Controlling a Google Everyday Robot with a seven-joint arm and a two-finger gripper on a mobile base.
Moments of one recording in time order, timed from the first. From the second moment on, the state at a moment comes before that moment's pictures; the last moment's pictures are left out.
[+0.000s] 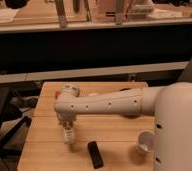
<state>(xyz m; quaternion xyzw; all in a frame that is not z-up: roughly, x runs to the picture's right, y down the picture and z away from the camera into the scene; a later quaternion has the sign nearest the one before) -0.143 0.164 0.782 -0.08 -0.27 -0.74 0.61</state>
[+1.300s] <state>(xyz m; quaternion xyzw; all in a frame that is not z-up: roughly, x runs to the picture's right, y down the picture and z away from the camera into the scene) -0.110 0.100 0.791 -0.08 -0.28 -0.73 0.62</state>
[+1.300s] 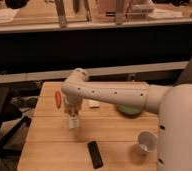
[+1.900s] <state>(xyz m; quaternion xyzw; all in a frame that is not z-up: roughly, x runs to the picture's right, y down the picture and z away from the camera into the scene) -0.062 0.069 0.796 -0.08 -0.27 -0.71 0.64</state>
